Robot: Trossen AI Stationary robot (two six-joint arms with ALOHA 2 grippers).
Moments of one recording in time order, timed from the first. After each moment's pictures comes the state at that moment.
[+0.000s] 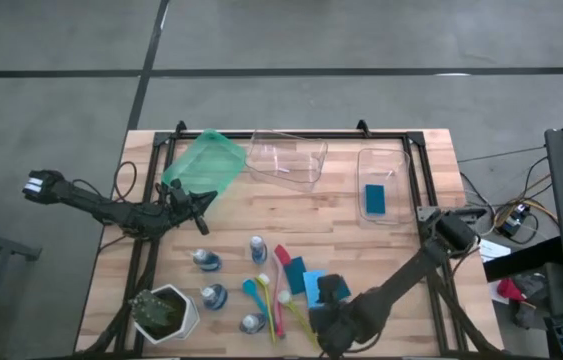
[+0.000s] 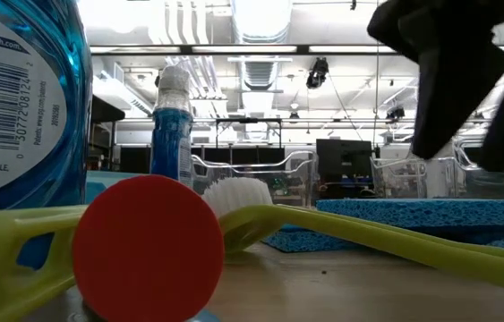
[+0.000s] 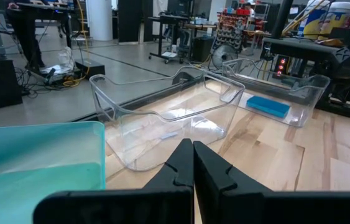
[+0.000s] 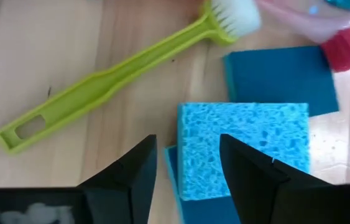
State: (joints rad) left arm -0.26 0.48 0.01 0.35 -0.86 -0.24; right arm 0.72 2.07 1.54 -0.80 0.40 0.50
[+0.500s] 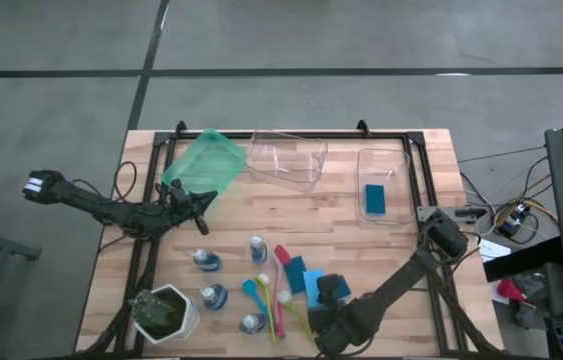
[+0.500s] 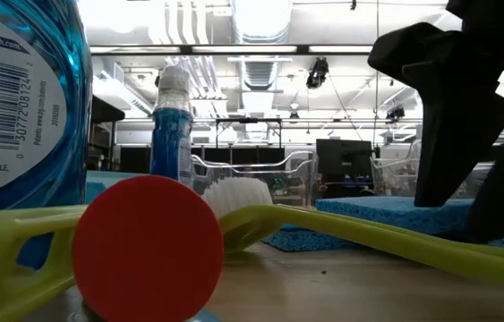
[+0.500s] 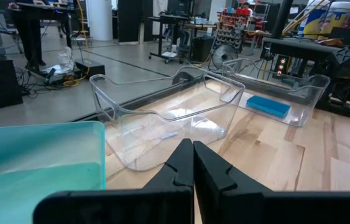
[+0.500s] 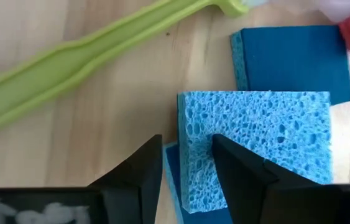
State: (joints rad) left arm -0.26 0.48 0.01 0.35 -0.86 -0.24; right arm 0.72 2.14 1.54 -0.82 0.45 0.51
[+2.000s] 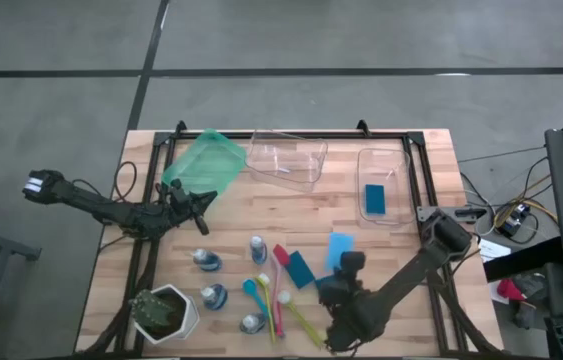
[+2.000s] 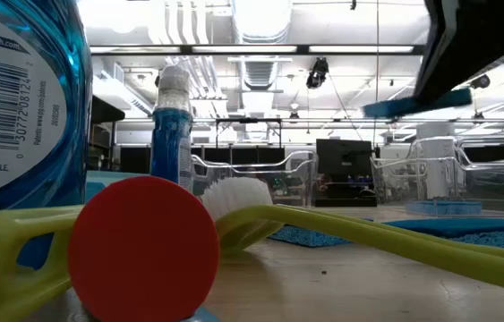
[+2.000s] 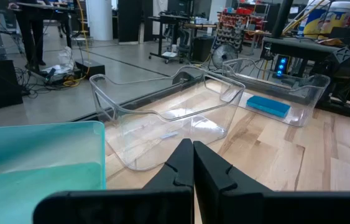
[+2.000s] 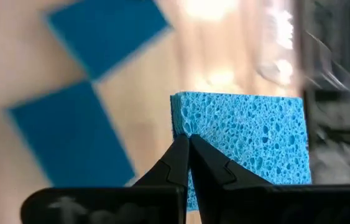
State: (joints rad) left arm -0.26 0.48 0.01 0.35 -0.86 -0.24; right arm 0.72 2.10 1.71 -1.51 0.71 0.93
